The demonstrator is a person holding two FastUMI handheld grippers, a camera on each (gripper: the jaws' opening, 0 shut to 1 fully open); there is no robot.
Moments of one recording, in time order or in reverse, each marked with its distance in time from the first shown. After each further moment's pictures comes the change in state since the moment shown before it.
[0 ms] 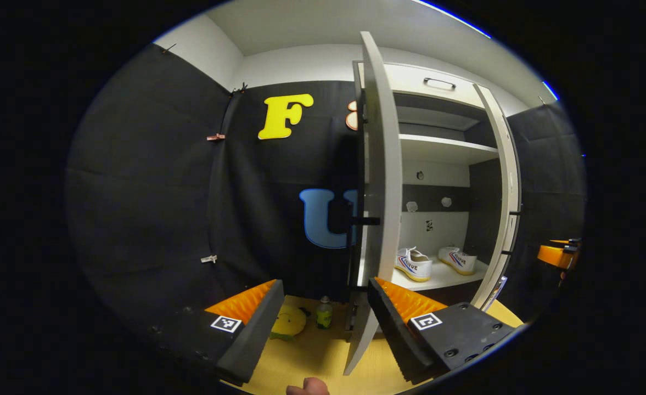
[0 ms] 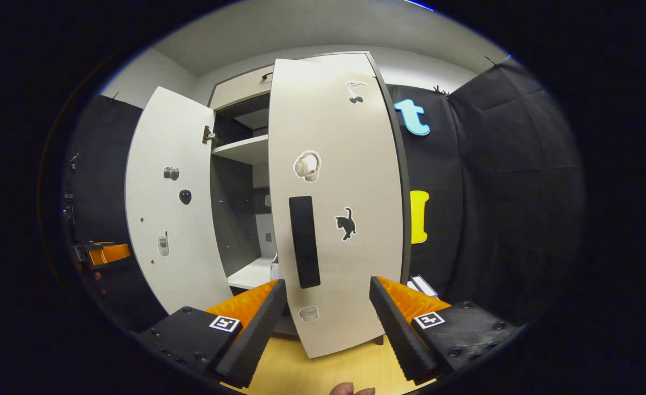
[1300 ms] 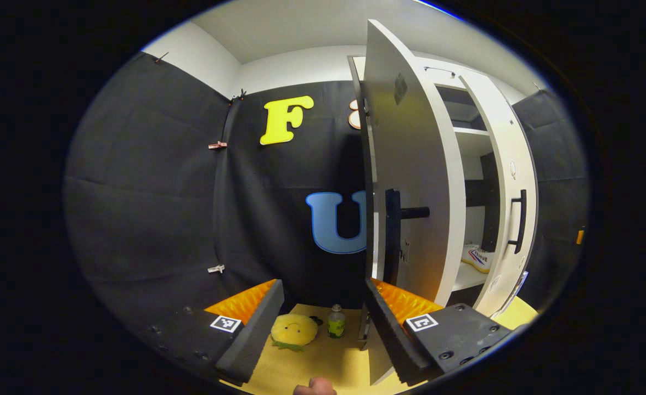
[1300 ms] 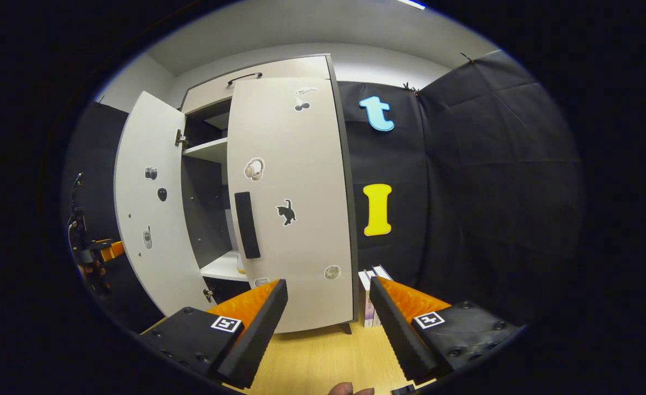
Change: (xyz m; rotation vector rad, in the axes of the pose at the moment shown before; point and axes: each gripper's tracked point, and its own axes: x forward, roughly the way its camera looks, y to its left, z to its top) left arm 0.042 -0.012 -0.009 0.061 -0.047 0.051; right arm -0.052 -0.080 -0.003 0.012 0.024 -0.124
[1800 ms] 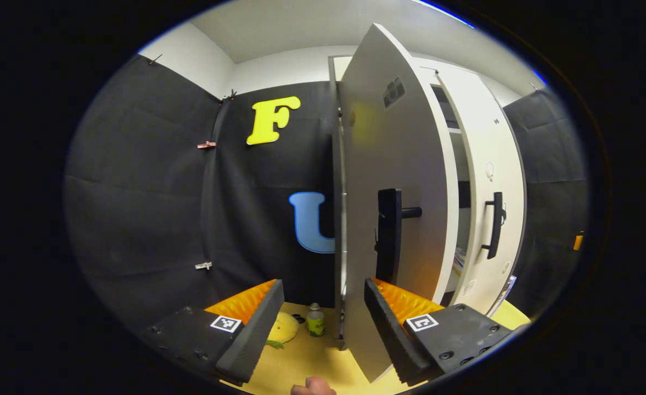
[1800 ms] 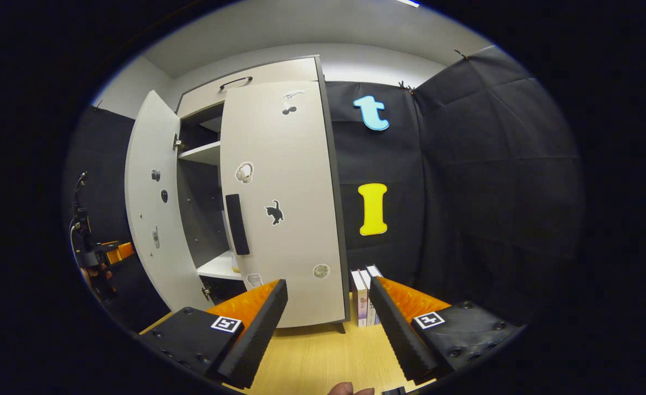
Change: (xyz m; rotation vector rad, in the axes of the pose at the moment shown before) left arm -0.007 -0.071 0.003 -0.003 0.005 -0.056; right arm -0.006 -0.032 0.002 0.022 0.011 0.013
